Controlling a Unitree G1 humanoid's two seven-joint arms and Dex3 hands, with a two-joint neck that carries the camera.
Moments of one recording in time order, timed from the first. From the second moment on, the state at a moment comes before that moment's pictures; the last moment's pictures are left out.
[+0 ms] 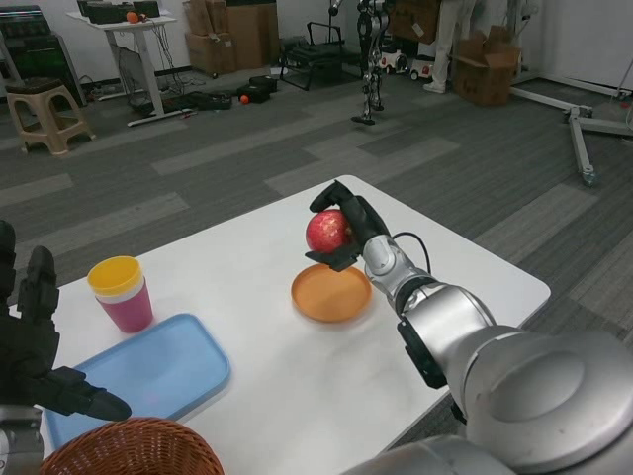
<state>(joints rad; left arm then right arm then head) -0.65 0.24 -0.68 0.73 -0.89 -0.81 -0.06 -0.68 -0.51 -0.17 1.32 -0.26 -0.54 -0.27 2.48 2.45</state>
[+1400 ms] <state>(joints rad) -0.65 0.23 -0.69 0.74 -0.89 -0.81 -0.06 -0.69 -0.46 -0.15 1.42 -0.42 -0.33 -0.33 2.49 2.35</state>
